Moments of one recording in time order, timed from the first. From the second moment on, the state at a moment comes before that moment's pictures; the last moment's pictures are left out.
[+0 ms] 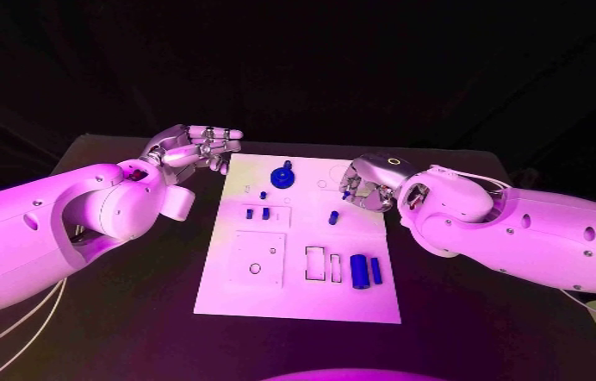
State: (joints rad) left arm 1.22 -0.95 0.03 1.59 -0.11 -0.24 0.19; left_hand 1.42 -0.14 0.46 0.00 0.05 1.09 0.14 0.09 0.13 1.14 0.06 0.36 0.26 1.24 -0.01 1.00 0.61 0.17 1.12 0.08 0.85 0.66; right arm 1.22 -0.91 -0.11 1.70 -1.66 -0.33 -0.32; right_hand 1.49 -0.14 0.43 0.13 0.19 1.16 0.13 0.08 0.20 1.23 0.06 0.13 0.13 1.47 -0.01 1.32 1.23 0.06 1.47 0.09 1.38 1.31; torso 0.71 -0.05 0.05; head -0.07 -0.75
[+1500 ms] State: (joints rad) left arm 1.22 -0.91 0.02 1.59 -0.11 -0.23 0.18; left_hand 1.42 -0.14 0.46 0.00 0.05 1.09 0.14 0.09 0.13 1.14 0.06 0.37 0.26 1.24 -0.01 1.00 0.61 0.17 1.12 0.08 0.85 0.66; right arm 1.12 -0.66 -0.12 1.70 -1.60 -0.34 -0.25; right_hand 1.48 -0.14 0.43 0.12 0.20 1.16 0.13 0.08 0.20 1.24 0.06 0.12 0.13 1.47 -0.01 1.33 1.23 0.05 1.47 0.09 1.39 1.31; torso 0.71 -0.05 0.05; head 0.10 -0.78
